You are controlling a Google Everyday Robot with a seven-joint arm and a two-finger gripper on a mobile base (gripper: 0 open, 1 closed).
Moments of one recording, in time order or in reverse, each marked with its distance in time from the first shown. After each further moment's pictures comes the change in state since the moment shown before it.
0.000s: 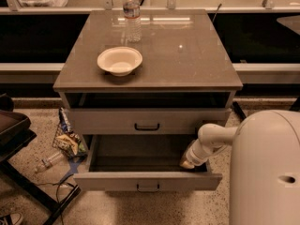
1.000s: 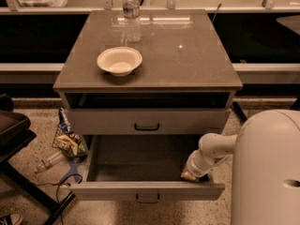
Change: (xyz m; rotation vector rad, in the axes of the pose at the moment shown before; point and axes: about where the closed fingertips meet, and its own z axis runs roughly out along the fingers) arm 0.017 0.042 0.007 -0.044 0.026 0.073
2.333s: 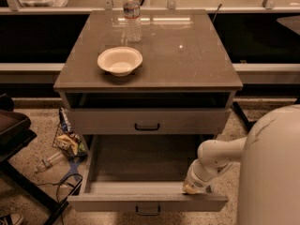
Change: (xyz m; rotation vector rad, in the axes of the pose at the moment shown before) arm 0.010 0.075 -0.038 -0.058 0.089 0.021
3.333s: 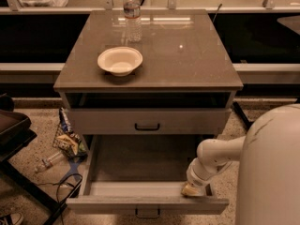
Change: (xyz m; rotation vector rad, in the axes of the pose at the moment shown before) arm 0.000 0.002 0.001 -0.004 0.001 -0.001
